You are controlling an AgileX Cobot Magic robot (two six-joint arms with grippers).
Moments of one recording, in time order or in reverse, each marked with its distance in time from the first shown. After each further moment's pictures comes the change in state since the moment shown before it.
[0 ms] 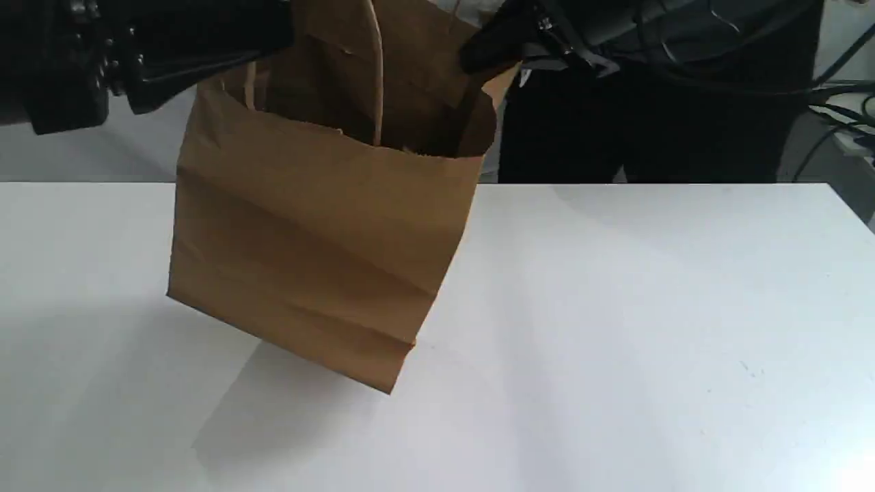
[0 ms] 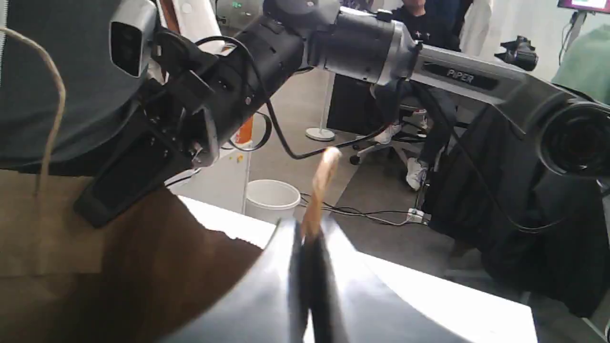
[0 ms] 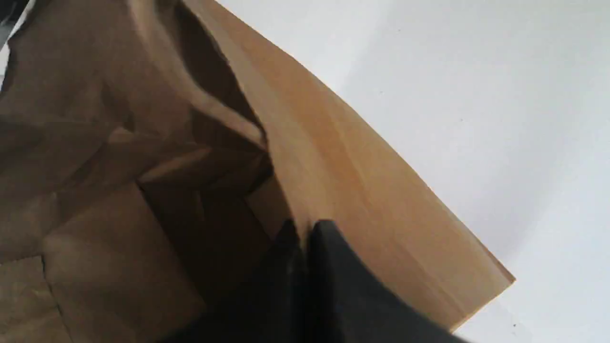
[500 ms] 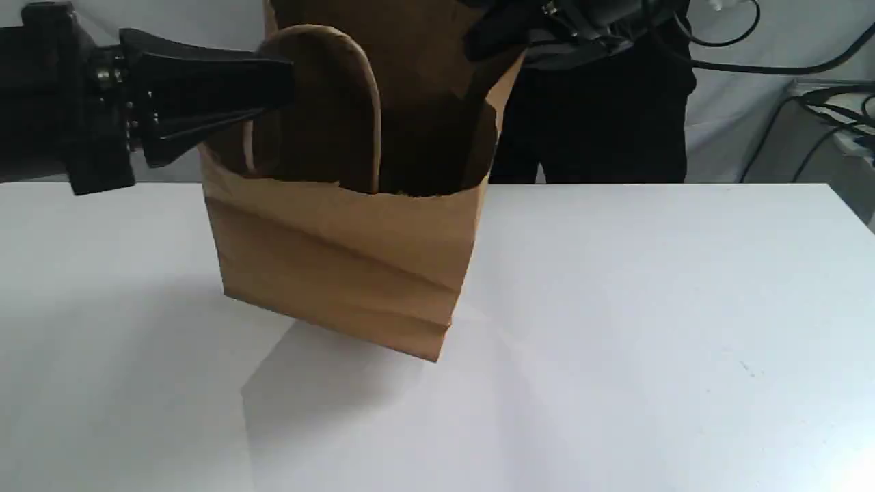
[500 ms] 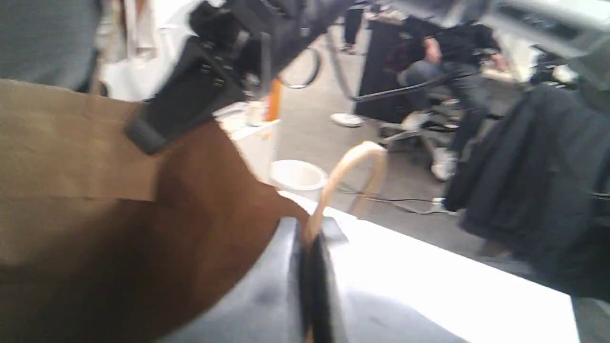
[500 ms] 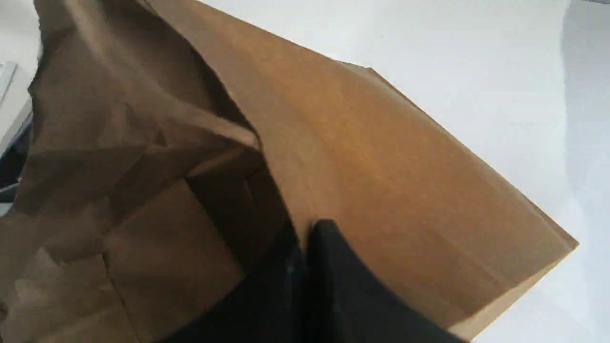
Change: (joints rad) left arm 0.000 0.000 0.074 -0.011 -0.080 0.068; right arm 0.041 -0.048 0.000 -0.117 0.000 0.019
